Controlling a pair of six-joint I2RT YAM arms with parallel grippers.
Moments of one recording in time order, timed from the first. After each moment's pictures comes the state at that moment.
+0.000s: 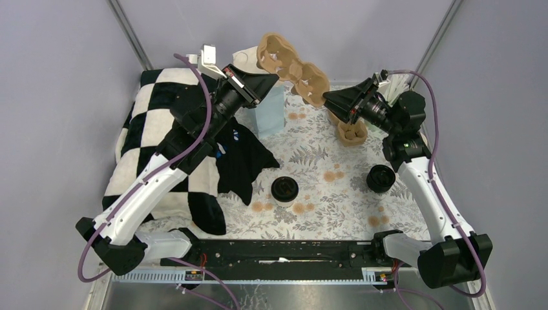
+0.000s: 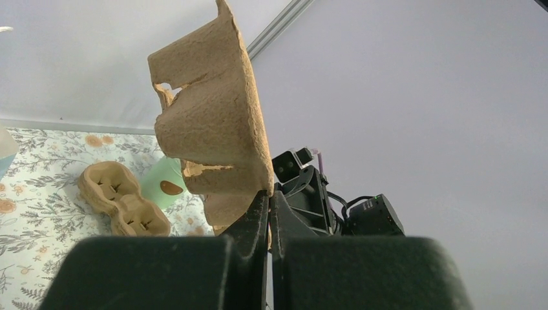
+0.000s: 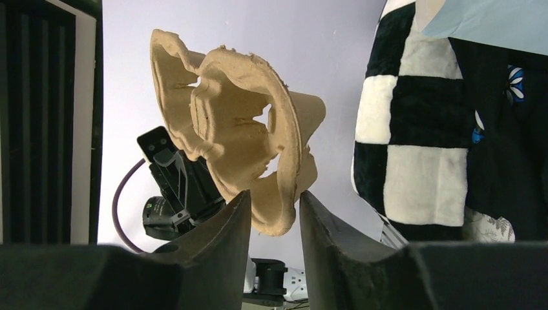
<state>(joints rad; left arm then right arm) -0.70 1.21 1.44 0.00 0.00 -0.85 0.18 1.15 1.08 0.19 -0.73 1.51</state>
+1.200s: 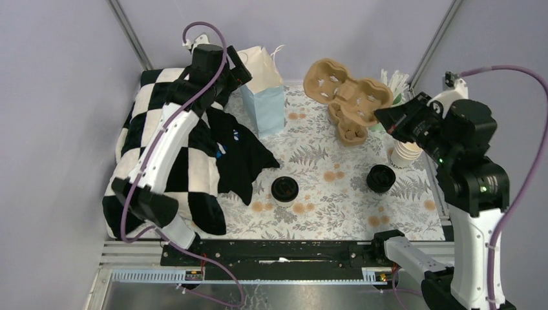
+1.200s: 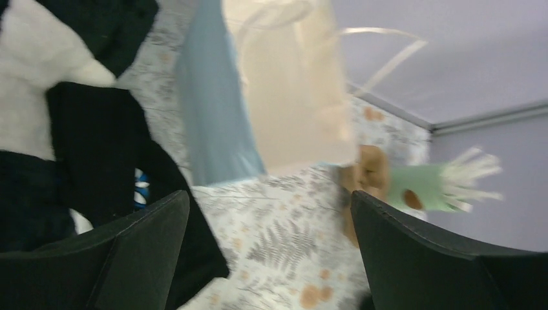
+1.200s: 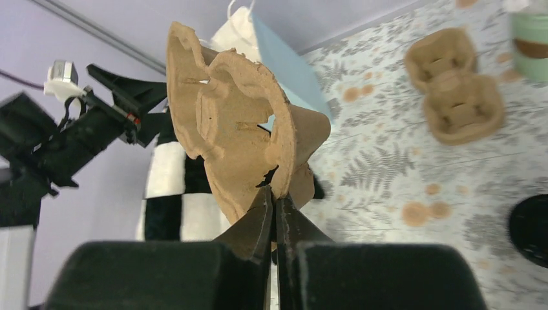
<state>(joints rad) -0.42 1.57 1.90 -0.77 -0.21 -0.76 0.18 0.99 1.65 -0.91 -0.17 0.70</state>
